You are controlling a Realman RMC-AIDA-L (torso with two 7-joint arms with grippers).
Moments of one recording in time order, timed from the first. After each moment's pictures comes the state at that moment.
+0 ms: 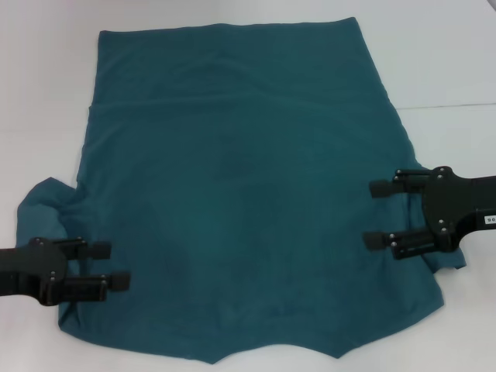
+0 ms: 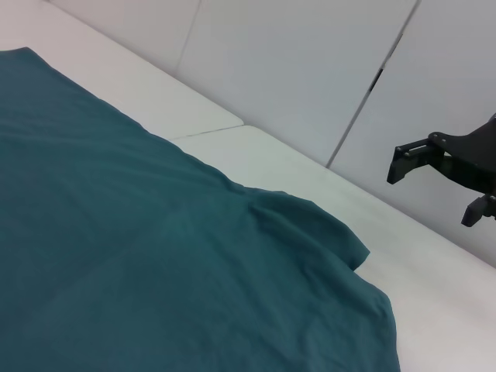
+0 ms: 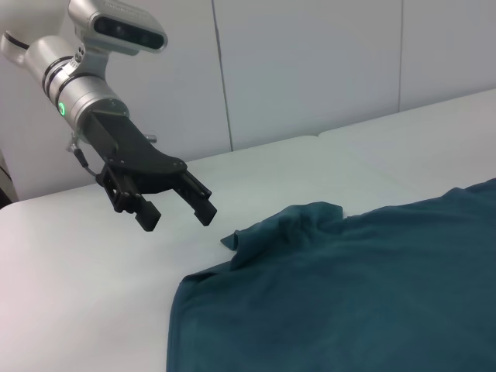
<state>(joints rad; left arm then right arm) -0.56 -2.01 0.45 0.75 2.28 1.79 -1.61 0.55 2.01 -0.63 -0.92 -2.11 -1.78 1.48</state>
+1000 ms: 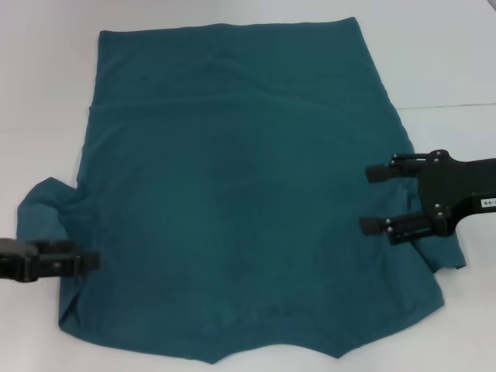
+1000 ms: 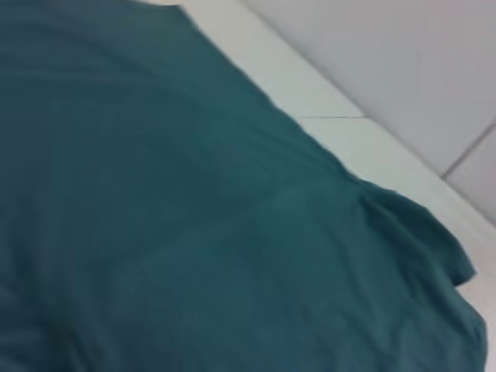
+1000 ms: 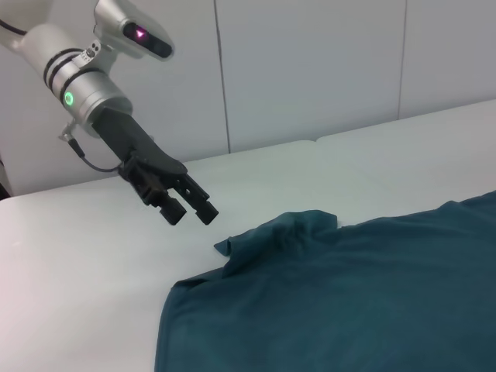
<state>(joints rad) -0.54 -2.02 0.46 0.88 2.32 1.71 -1.90 0.58 2.00 -0.64 -0.95 -2.11 -1.77 1.49</state>
